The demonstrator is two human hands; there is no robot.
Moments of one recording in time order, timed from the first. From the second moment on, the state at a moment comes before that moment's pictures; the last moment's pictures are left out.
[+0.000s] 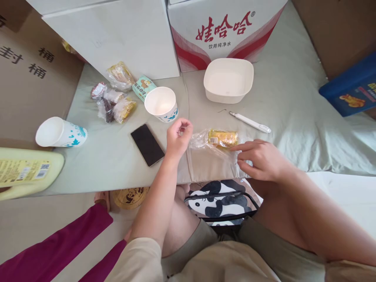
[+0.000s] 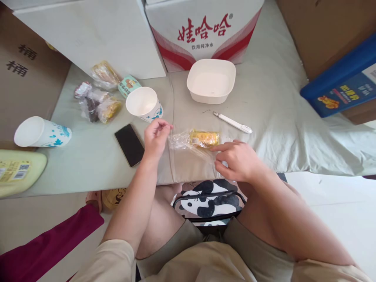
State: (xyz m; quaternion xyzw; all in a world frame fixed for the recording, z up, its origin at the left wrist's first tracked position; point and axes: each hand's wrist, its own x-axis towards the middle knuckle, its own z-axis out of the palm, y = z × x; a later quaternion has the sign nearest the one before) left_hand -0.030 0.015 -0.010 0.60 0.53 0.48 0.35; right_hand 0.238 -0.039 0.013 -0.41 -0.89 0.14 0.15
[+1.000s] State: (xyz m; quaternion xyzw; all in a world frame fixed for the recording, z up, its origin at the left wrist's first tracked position) left_hand -0.012 0.015 -0.003 0.37 0.61 0.44 0.55; right_hand 0.217 -0.040 -0.003 -0.56 -0.82 0.01 0.14
